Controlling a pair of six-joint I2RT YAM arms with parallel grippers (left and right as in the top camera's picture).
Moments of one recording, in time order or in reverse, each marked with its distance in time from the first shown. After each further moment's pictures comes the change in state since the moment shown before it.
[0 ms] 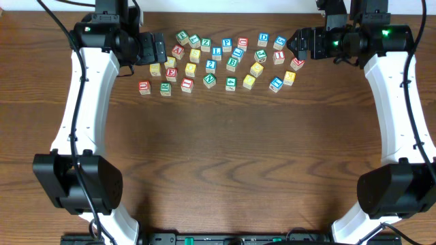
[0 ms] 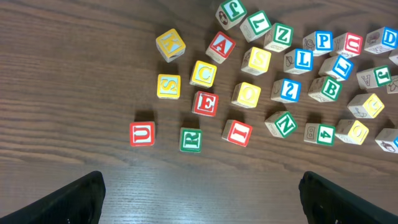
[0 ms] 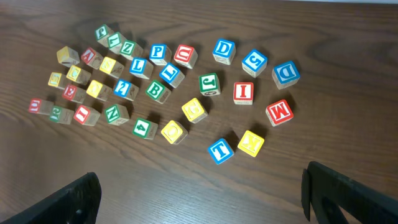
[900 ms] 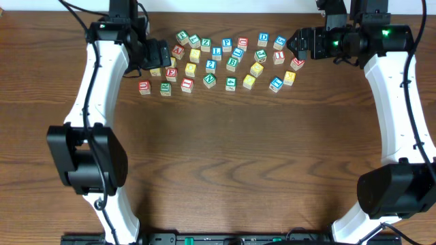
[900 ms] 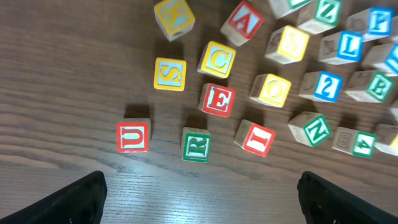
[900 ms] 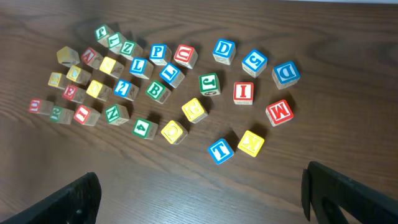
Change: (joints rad) left arm 0.000 0.153 0.000 0.027 0.000 -0.039; right arm 0.000 0.000 0.000 0.000 0.000 0.000
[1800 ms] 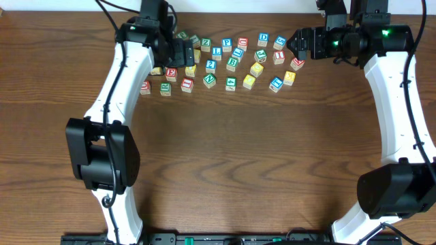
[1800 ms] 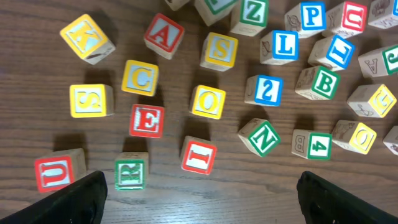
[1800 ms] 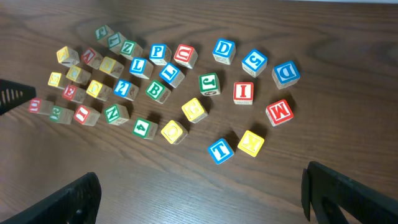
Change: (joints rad) left arm -0.137 0.028 0.000 0.104 -0.007 -0.017; right arm 0.000 0.000 0.000 0.000 0.000 0.000
